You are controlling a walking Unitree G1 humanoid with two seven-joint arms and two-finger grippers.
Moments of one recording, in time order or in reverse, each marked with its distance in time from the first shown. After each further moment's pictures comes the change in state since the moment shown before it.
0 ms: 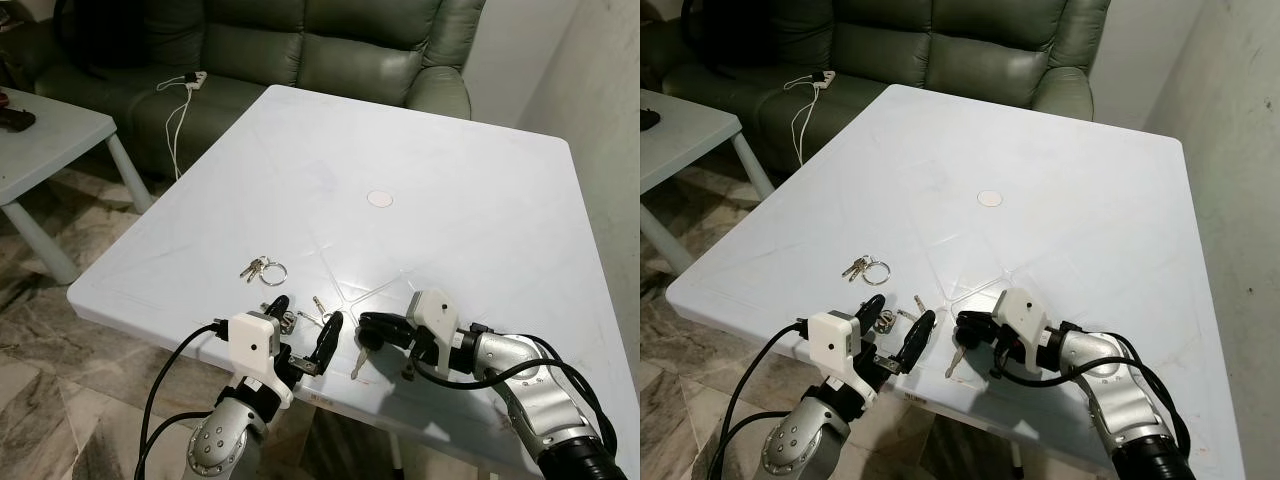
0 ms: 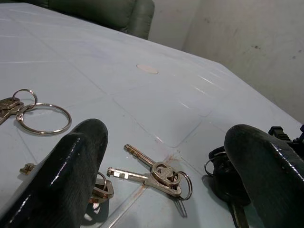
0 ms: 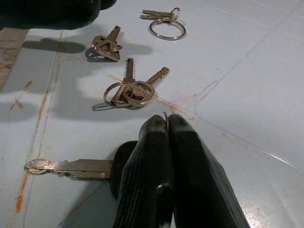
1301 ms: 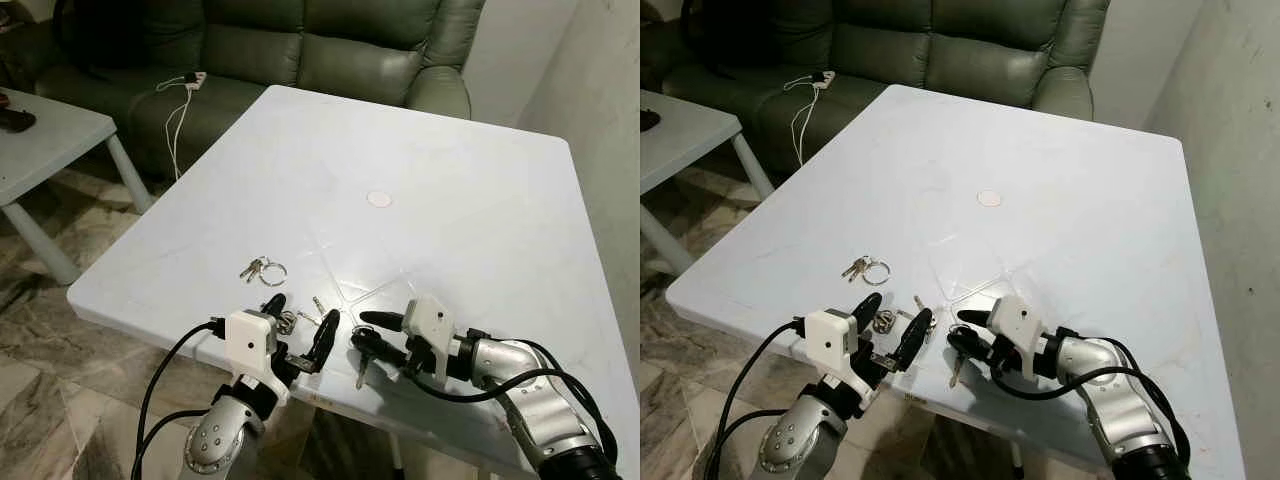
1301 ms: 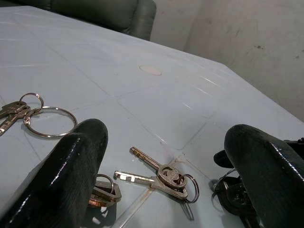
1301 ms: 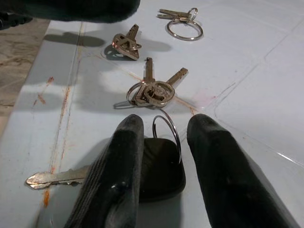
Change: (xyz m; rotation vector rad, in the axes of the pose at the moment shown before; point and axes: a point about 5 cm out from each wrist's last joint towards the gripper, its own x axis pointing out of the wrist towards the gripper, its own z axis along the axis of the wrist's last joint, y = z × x) left arm 0.000 0.004 0.002 0.010 -0.003 0.007; right arm 0.001 0.011 0.001 -0.034 0.008 0.027
